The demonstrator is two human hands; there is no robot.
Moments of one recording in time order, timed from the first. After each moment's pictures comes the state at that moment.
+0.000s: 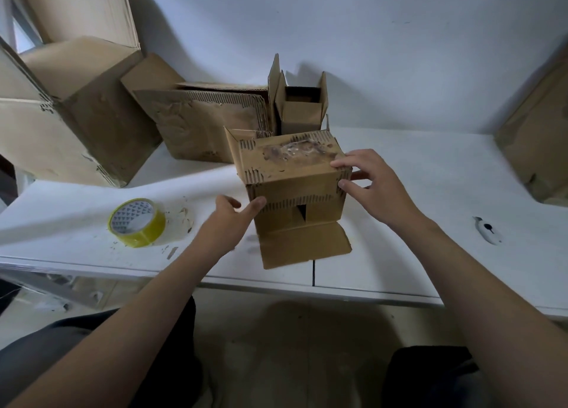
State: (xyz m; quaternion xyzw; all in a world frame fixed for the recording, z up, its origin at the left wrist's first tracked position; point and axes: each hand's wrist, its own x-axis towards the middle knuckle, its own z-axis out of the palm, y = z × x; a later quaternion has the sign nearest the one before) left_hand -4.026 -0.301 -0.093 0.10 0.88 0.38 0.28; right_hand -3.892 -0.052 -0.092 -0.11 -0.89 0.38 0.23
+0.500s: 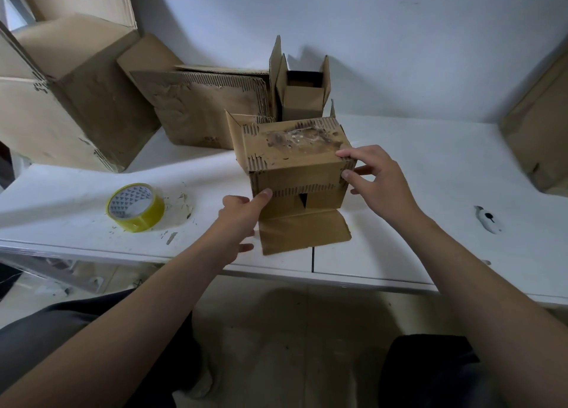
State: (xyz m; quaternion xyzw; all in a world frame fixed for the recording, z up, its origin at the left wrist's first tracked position) left_hand -4.001 -0.289 -0.089 -0.04 0.78 0.49 0.38; right_hand -3.884 -0.057 -0.107 -0.15 -0.86 0.42 0.25
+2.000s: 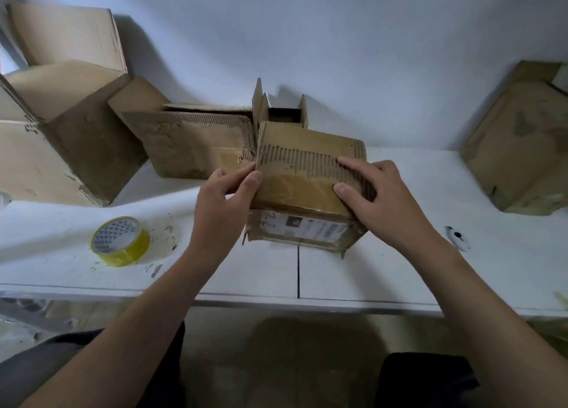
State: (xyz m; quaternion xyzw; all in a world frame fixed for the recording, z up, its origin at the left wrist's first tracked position) left_hand -3.993 -0.284 -0.040 0.28 0.74 0.61 0.04; right_hand -3.839 -0.086 -0.032 -0.24 -0.88 0.34 0.22
